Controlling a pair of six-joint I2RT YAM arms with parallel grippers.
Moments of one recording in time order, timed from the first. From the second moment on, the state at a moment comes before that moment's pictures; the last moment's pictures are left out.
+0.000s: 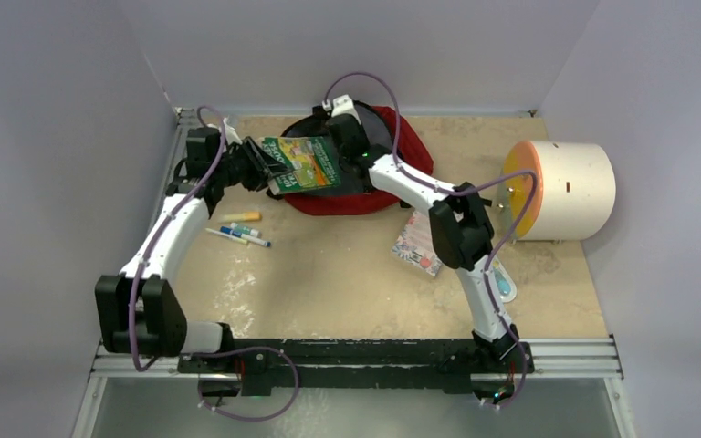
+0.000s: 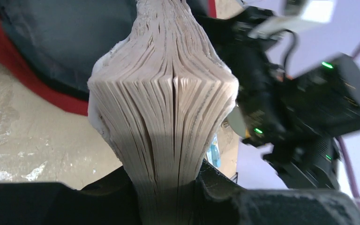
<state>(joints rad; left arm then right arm) -0.05 1.33 1.08 -0.27 0.58 -0.81 0.69 2.25 1.91 -0.24 0.63 -0.02</state>
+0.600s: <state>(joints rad) -0.13 1.67 1.17 -0.07 0.55 -0.90 0.68 2.21 1.91 -0.26 0.56 0.04</state>
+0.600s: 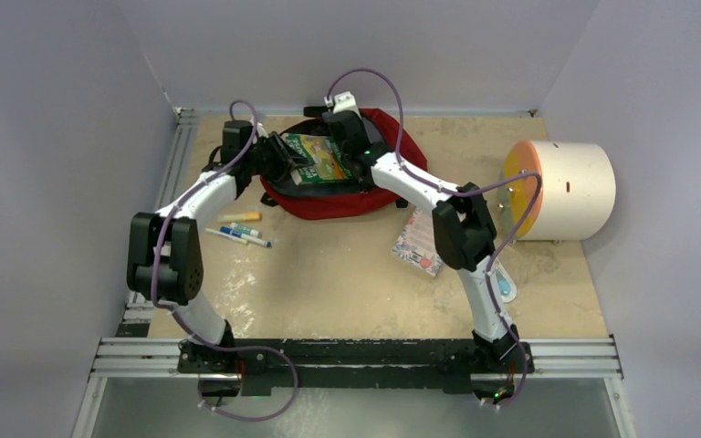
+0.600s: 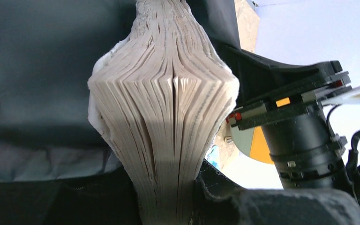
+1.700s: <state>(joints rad) -0.26 2.31 1.61 0.30 0.65 -1.20 0.68 2.19 1.91 -0.25 0.52 0.07</state>
